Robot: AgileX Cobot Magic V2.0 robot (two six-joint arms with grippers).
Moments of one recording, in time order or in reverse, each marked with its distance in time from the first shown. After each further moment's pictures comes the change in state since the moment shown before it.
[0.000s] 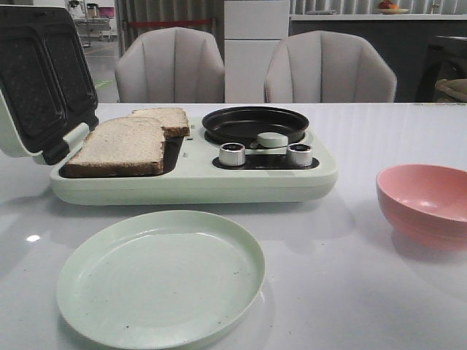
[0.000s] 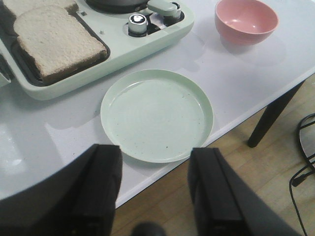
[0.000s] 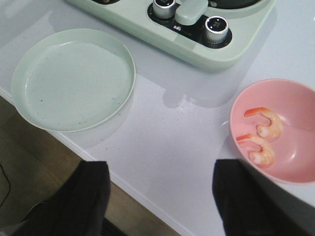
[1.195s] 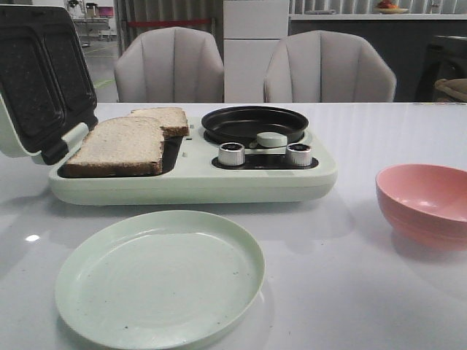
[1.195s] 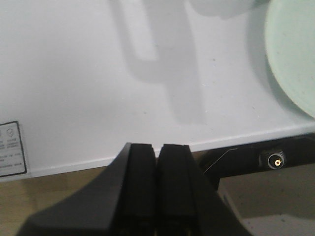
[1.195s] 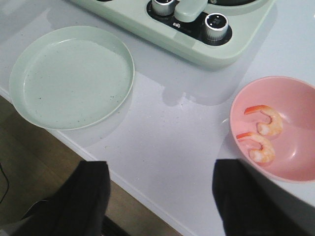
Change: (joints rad) left arm 0.478 0.622 -0.296 0.110 0.296 0.019; right arm 0.000 0.000 0.002 0.000 0.000 0.001
